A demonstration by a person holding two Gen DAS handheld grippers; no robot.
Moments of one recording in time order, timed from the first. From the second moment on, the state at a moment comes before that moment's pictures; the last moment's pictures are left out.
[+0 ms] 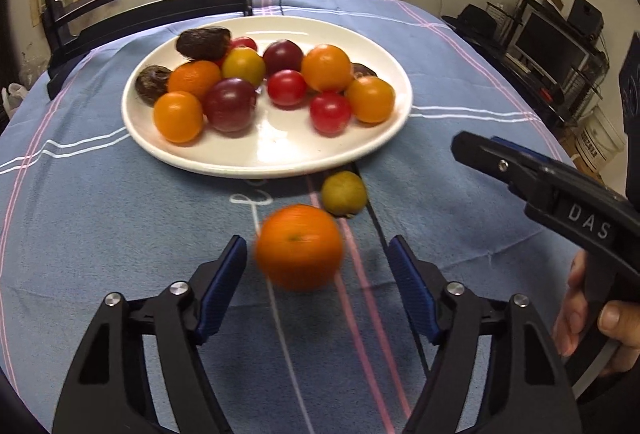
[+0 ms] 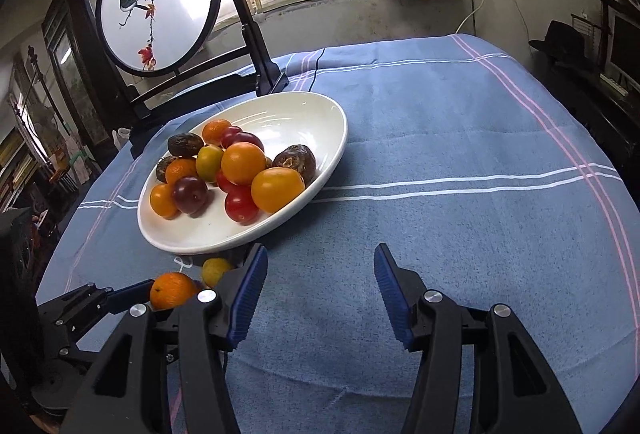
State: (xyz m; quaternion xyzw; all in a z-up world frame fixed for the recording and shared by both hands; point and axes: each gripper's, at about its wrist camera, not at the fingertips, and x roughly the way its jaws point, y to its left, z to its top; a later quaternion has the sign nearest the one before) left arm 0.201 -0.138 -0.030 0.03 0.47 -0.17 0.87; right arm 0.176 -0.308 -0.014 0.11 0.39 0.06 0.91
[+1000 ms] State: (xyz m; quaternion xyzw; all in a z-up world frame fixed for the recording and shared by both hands) left arm 0.210 -0.052 -0.020 0.00 0.44 -0.14 0.89; right arm 0.193 -0.197 -0.038 -0.06 0.44 0.13 0.88
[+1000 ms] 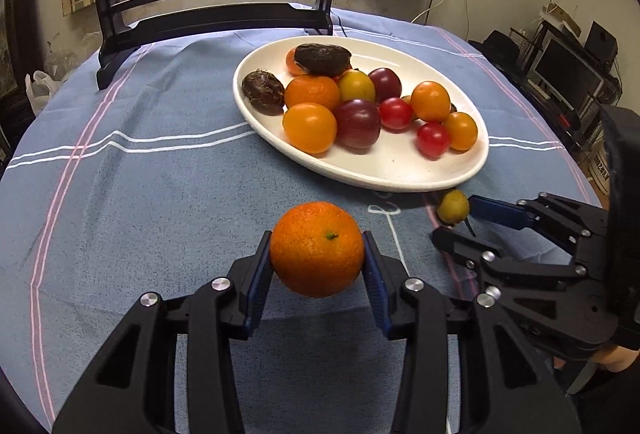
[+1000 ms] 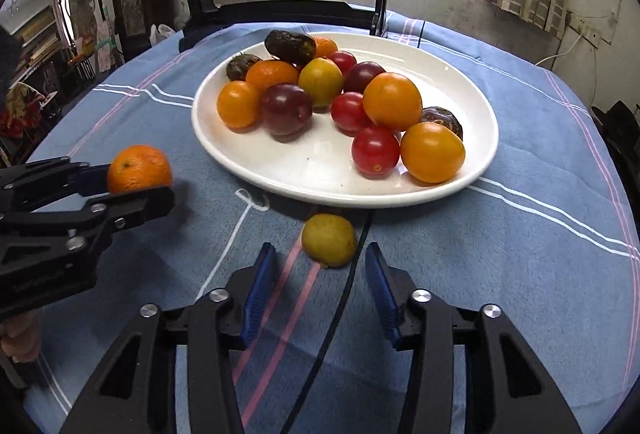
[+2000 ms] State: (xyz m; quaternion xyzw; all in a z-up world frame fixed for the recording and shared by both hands) left arm 0.286 -0.097 0.038 0.01 0.40 -0.13 0.91; right arm 0.256 -0.236 0.020 0.01 0.36 0.11 0.93
